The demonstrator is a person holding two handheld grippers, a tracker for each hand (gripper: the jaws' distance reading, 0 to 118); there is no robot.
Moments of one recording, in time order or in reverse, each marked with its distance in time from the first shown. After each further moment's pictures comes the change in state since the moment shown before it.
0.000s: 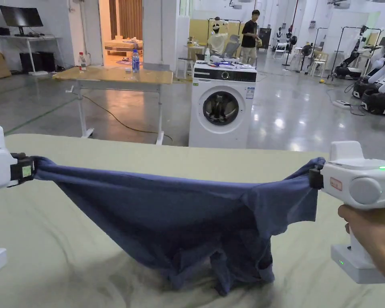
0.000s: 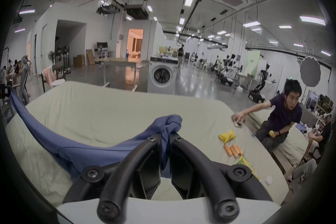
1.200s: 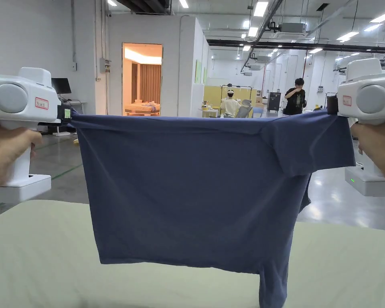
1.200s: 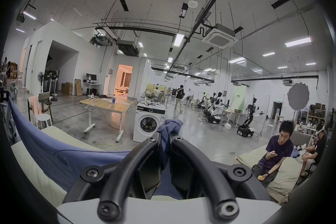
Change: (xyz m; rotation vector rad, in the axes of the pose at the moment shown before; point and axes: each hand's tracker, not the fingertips) left arm 0.018 0.227 -0.059 0.233 0.069 -0.047; right arm -0.001 0.270 -0.030 0.298 -0.139 0.020
